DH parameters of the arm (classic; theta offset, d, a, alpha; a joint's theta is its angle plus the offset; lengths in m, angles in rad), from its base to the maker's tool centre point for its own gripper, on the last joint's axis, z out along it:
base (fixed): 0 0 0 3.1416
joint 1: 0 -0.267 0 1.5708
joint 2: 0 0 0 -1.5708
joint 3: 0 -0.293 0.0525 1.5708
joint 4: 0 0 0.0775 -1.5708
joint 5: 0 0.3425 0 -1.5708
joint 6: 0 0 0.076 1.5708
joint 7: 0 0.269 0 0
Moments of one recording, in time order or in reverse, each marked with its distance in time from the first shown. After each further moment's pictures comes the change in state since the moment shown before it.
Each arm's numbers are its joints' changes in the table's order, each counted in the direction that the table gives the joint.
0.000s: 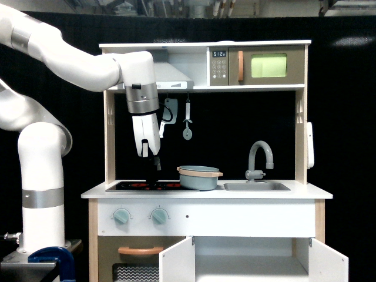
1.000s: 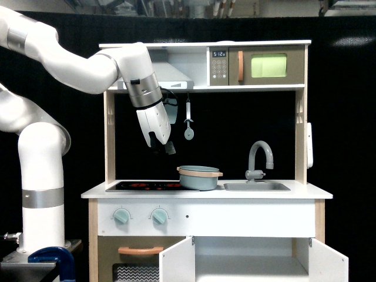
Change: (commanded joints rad) arm -0.007 -0.118 -0.013 0.082 0.206 0.194 0.158
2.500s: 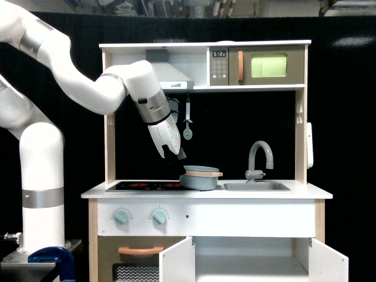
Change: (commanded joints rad) arm -0.217 0.154 0.117 -0.009 0.149 0.188 -0.234
